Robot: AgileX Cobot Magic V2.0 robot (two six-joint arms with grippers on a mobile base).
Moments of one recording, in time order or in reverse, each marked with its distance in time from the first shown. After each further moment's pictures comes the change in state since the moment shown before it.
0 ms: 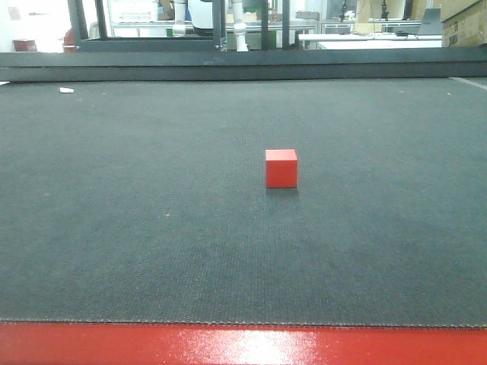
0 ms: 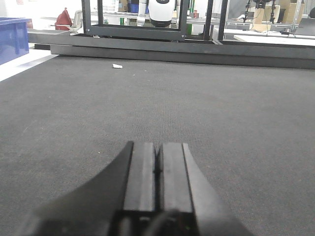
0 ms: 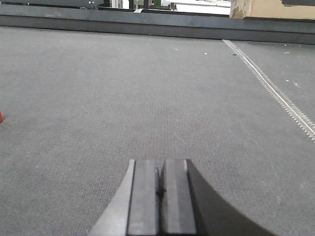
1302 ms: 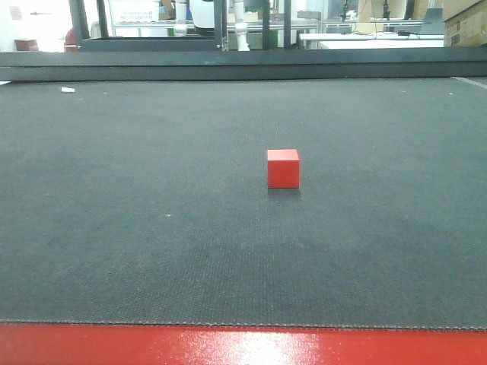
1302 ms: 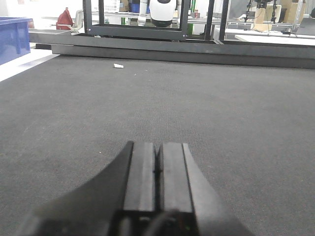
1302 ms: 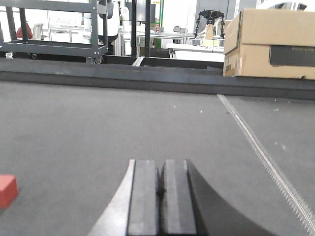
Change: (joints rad) left arm 0.000 0.000 0.000 0.000 0.000 0.000; right arm 0.002 0.115 -0.337 0.000 0.104 0.000
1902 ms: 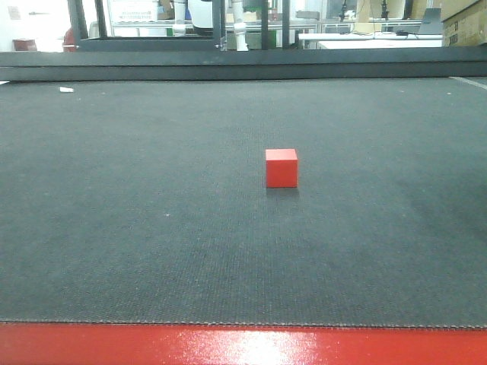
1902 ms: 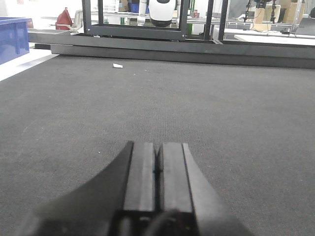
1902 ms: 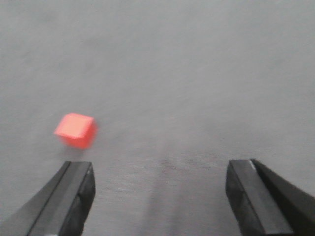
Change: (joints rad) left arm 0.000 0.000 0.000 0.000 0.000 0.000; right arm 0.324 0.956 -0.622 -0.012 0.281 0.120
